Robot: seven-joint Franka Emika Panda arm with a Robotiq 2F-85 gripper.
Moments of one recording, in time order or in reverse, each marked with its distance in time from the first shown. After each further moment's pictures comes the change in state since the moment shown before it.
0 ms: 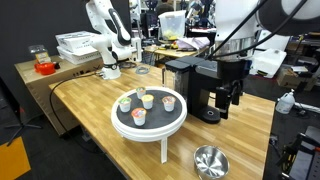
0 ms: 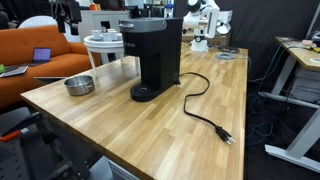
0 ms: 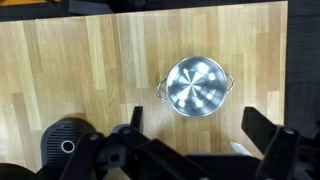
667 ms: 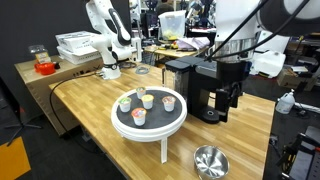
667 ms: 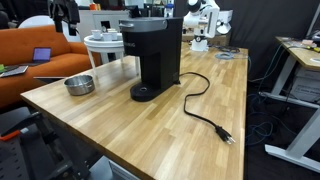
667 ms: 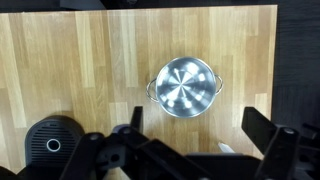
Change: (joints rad) arm 0.015 0.001 0.004 -0.008 0.033 0.023 -0.039
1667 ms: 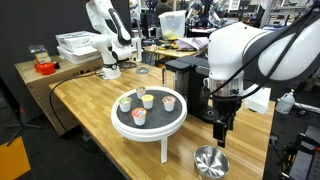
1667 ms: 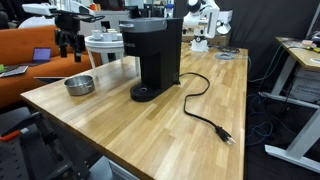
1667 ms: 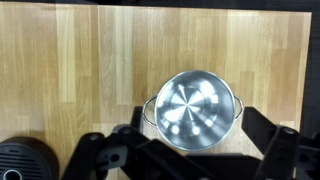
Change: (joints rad) arm 0.014 0.188 0.004 -0.055 -0.017 0.189 -0.050
